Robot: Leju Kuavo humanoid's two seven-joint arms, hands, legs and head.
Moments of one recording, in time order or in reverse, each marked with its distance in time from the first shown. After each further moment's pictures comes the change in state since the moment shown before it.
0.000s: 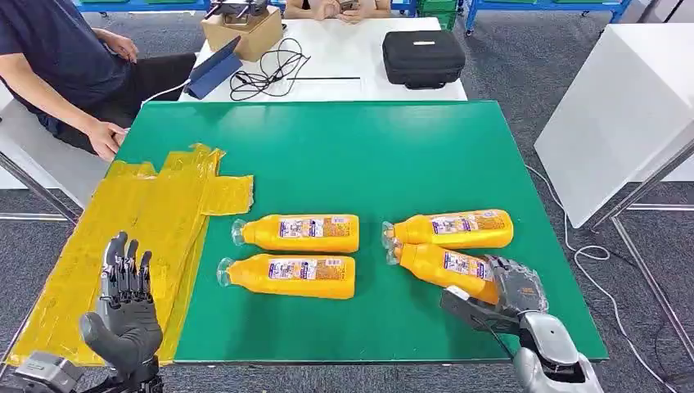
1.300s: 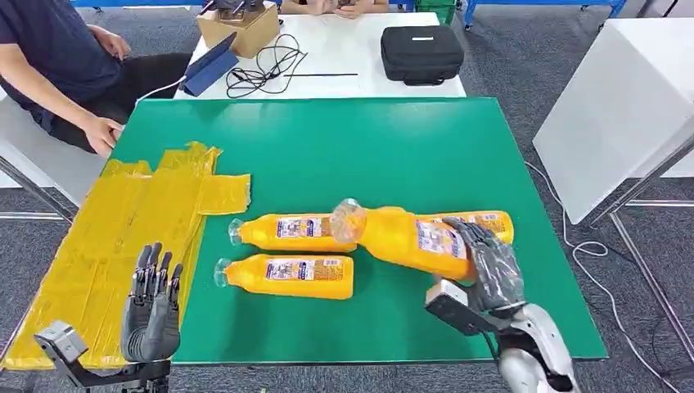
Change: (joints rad) left arm -0.019 0.003 0.016 0.089 0.266 -0.127 0.201; right arm 0.024 0.017 0.213 -0.436 -0.504 -0.193 -0.224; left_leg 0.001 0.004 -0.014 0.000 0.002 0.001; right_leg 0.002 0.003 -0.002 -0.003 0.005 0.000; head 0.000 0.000
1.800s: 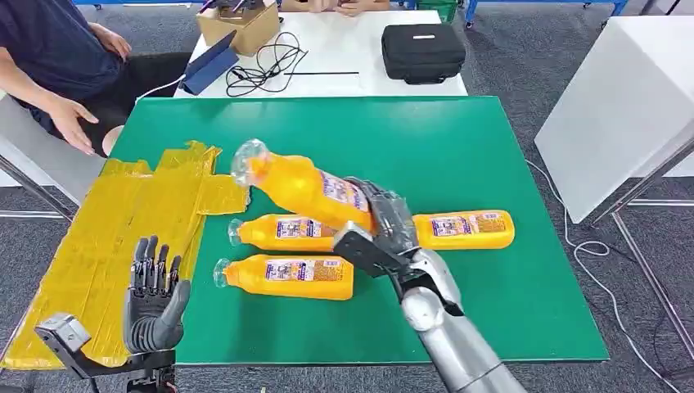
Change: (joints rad) left arm -0.021 0.002 -0.071 -0.045 0.017 0.167 0.008; right arm -0.357 0.320 0.241 0.448 -0.181 -0.025 0.026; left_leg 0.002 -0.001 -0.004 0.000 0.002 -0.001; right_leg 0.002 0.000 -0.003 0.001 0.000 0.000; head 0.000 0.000
